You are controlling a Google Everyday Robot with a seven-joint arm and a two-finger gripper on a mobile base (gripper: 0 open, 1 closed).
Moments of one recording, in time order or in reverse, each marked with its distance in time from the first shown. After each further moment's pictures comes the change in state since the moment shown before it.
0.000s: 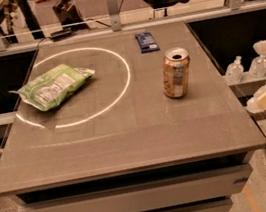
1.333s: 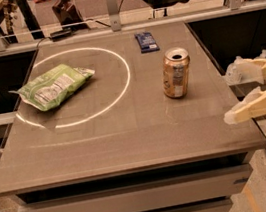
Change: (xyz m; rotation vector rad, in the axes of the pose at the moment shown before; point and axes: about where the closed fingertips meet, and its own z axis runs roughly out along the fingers) arm 0.014 0.003 0.052 -0.018 -0.245 0.027
